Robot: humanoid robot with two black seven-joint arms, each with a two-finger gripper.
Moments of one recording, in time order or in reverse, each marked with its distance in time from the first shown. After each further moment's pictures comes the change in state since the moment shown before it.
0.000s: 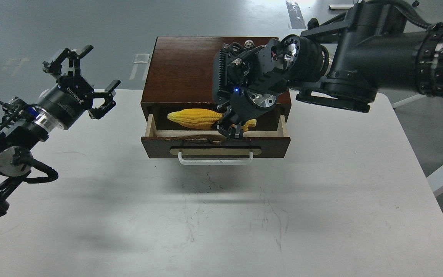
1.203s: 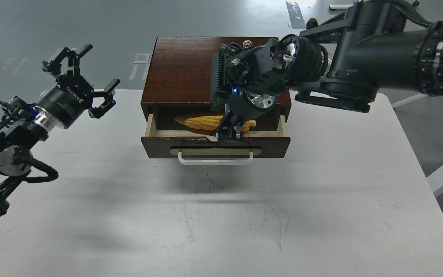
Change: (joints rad) left arm 0.000 -0.001 -0.006 0.000 0.000 0.000 0.000; right arm 0.020 0.000 0.007 0.016 0.015 0.000 0.000
